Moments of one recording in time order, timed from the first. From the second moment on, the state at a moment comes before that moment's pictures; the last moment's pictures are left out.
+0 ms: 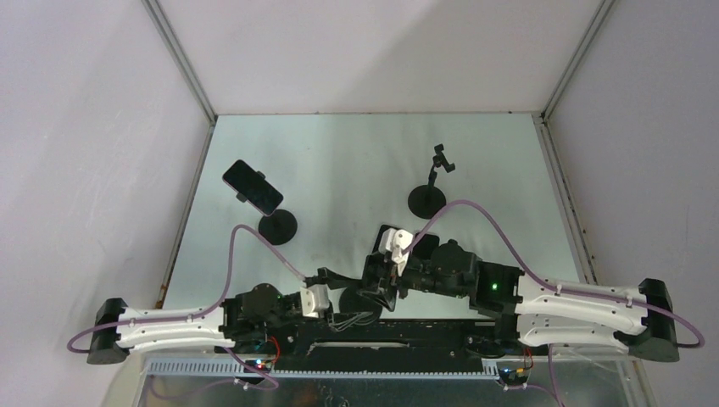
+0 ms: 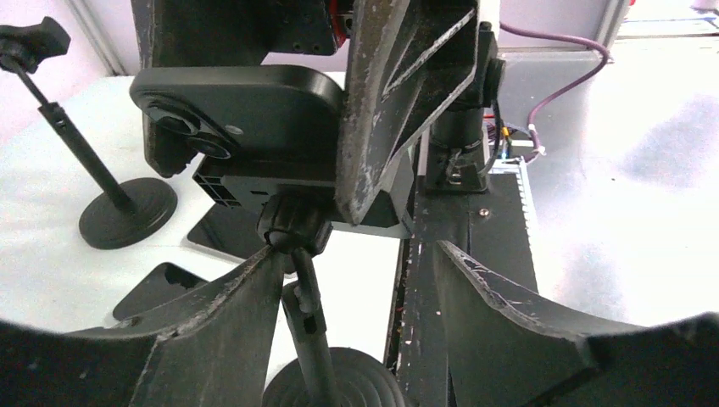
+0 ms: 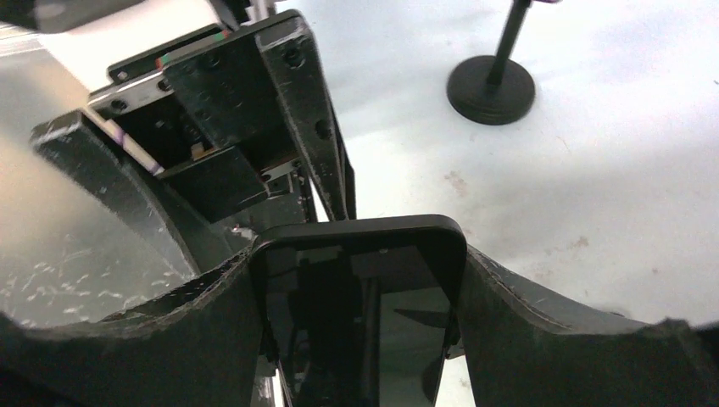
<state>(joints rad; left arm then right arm) -1.40 0.41 0.13 0.39 -0.01 0.09 1.29 0.92 0.69 0.03 -0.01 0.05</state>
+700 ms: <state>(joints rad) -1.41 0.50 0.19 0.42 0.04 0.13 1.23 0.87 0.63 0.09 -0.36 -0.03</state>
